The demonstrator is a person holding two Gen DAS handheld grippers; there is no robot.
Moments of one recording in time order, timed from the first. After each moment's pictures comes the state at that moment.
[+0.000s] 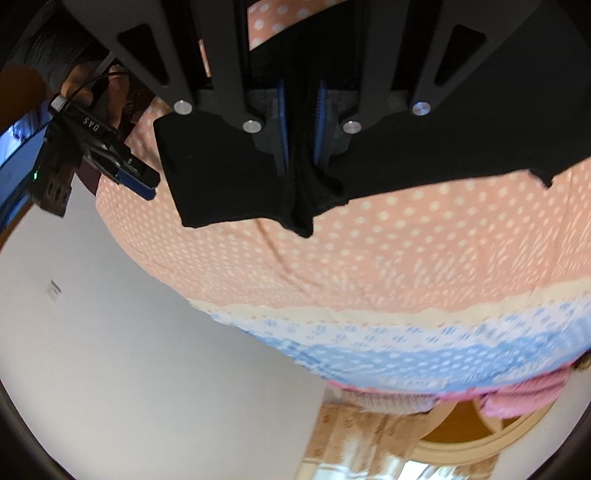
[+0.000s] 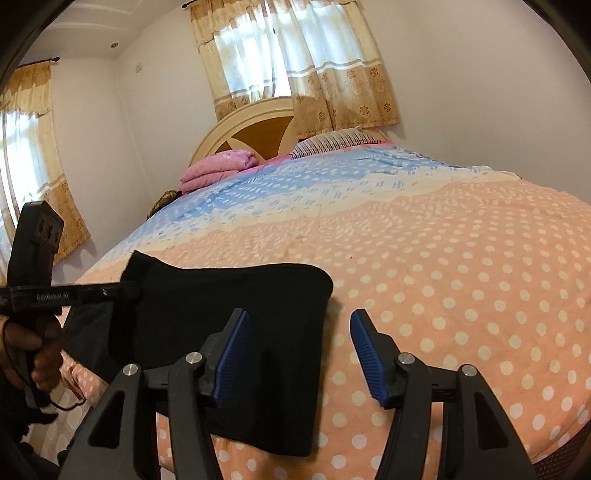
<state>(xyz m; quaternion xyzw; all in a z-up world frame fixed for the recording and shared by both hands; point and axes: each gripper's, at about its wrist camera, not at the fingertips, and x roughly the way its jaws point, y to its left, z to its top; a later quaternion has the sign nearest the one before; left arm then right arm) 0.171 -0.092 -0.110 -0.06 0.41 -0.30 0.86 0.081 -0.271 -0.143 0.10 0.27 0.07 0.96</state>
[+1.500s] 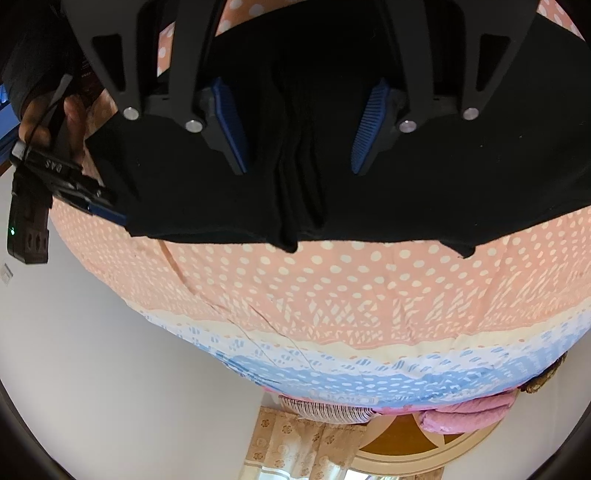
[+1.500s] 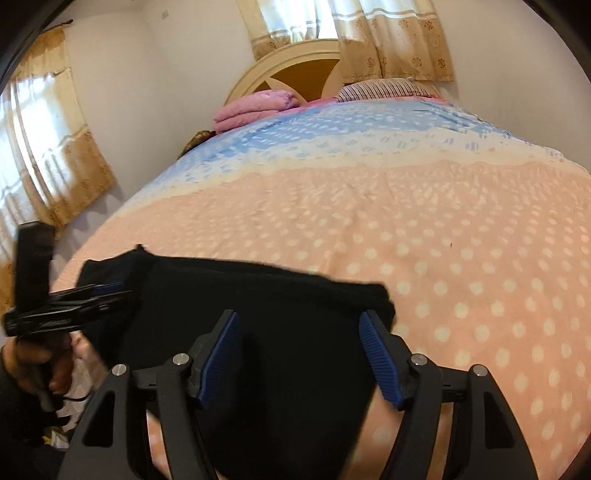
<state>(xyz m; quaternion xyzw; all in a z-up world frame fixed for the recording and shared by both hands) 0.165 -0.038 -0.155 -0.05 0.42 -0.19 0.88 0.165 -0.226 -0.165 0.07 0.37 0.15 0.92</state>
